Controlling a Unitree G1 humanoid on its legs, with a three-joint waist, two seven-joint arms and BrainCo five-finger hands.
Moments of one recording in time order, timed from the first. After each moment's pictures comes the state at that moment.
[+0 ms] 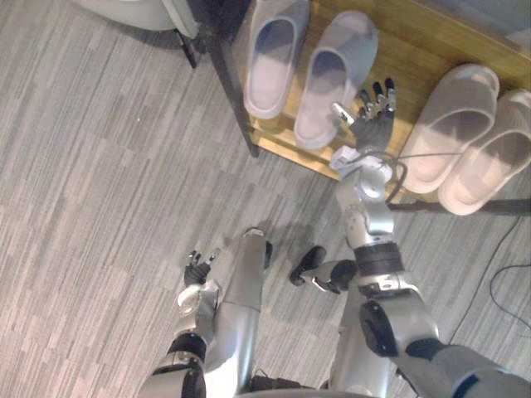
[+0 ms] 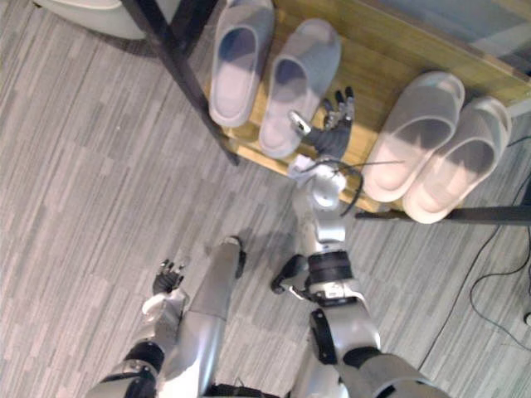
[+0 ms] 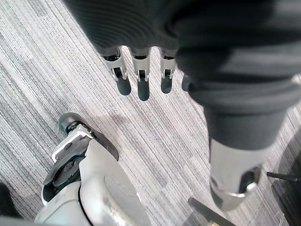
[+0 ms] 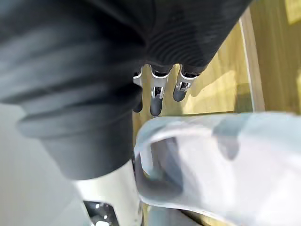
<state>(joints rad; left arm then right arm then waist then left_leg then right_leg) -0.29 -0.02 0.26 0.91 -0.36 -0.18 0.16 -0.74 -0.02 -0.08 0.30 0.27 -0.12 -0.46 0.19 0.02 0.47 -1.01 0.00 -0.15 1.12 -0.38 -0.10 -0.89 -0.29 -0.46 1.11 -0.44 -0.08</state>
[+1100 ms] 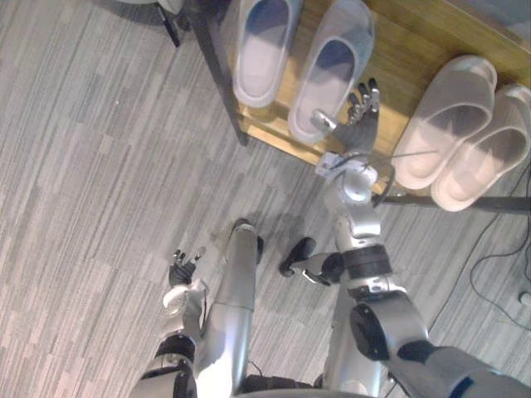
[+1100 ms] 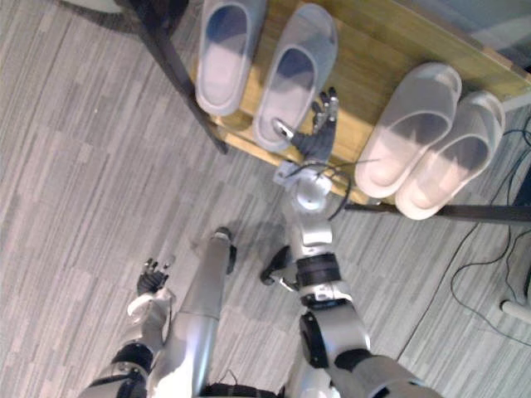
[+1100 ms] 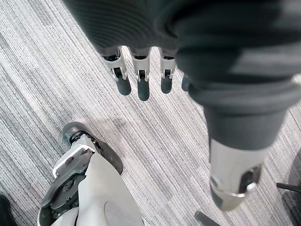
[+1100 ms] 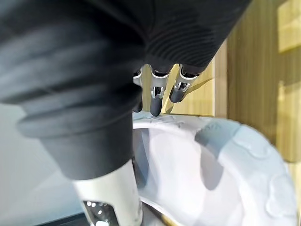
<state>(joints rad) -0.27 0.03 0.30 0.88 -0.36 -0.18 0.16 -0.83 0.04 -0.07 0.41 0.18 -0.12 -0.43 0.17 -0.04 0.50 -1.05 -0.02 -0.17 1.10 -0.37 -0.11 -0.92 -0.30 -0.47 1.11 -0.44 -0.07</state>
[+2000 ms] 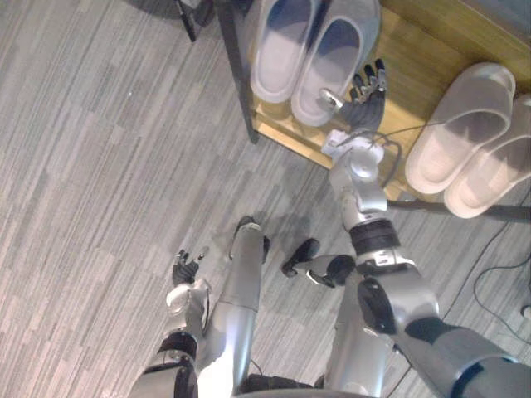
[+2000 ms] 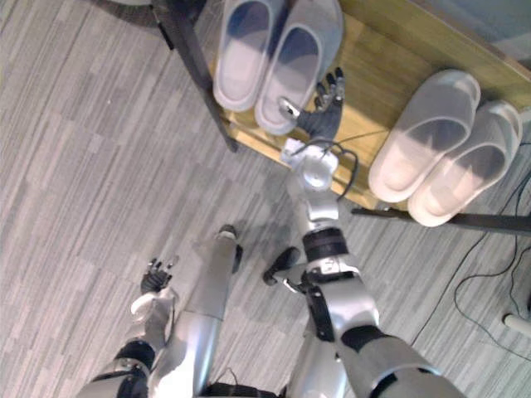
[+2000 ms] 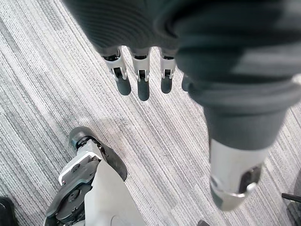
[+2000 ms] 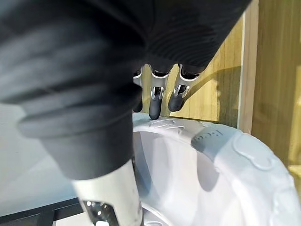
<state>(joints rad) -0.30 0.03 0.29 0.94 -0.36 -0.19 0.15 -0.95 -0.05 -0.07 0.57 0.24 -0.12 -0.43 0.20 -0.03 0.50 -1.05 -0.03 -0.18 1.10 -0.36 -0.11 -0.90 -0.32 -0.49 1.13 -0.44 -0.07</state>
